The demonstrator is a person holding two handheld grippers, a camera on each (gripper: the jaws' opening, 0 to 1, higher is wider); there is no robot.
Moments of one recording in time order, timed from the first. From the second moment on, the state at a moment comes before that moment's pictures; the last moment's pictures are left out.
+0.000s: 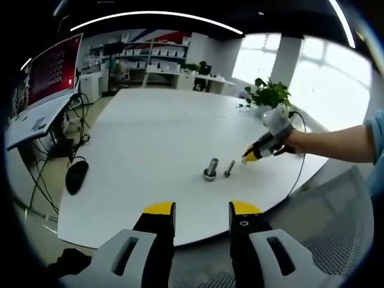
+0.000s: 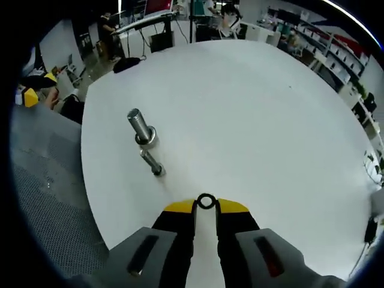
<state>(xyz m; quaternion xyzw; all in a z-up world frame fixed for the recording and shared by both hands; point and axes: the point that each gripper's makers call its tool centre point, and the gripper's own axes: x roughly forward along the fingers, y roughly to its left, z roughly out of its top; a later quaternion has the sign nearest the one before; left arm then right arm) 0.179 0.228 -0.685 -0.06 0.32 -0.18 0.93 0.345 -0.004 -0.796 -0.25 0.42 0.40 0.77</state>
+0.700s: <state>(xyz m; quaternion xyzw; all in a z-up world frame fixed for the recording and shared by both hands) 0.178 0.228 -0.684 -0.06 0.32 -0.19 0.93 0.325 0.051 -0.769 -0.25 0.39 0.47 0.75</state>
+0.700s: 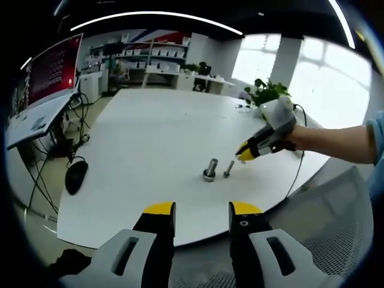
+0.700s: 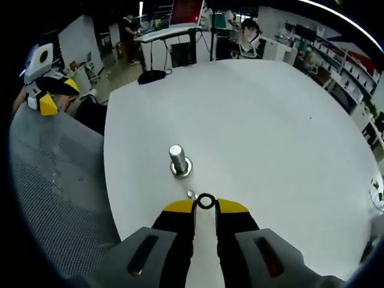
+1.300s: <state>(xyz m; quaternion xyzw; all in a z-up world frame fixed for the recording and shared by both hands) 0.179 0.227 -0.683 -0.06 0.31 -0.19 0.93 0.320 0.067 -0.779 -0.31 0.42 0.49 0.70</state>
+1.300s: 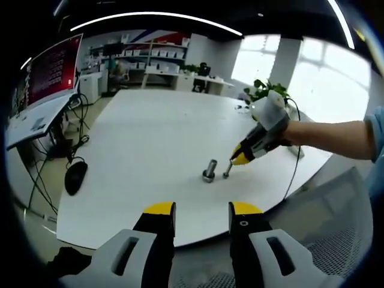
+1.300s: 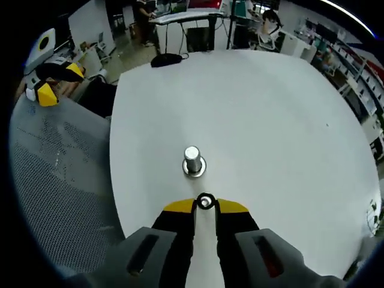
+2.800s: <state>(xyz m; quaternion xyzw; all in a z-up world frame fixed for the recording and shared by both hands) 0.178 0.226 -0.685 -0.06 0.32 -0.19 0.93 0.310 0.065 -0.832 -0.40 0.47 0.49 0.61</state>
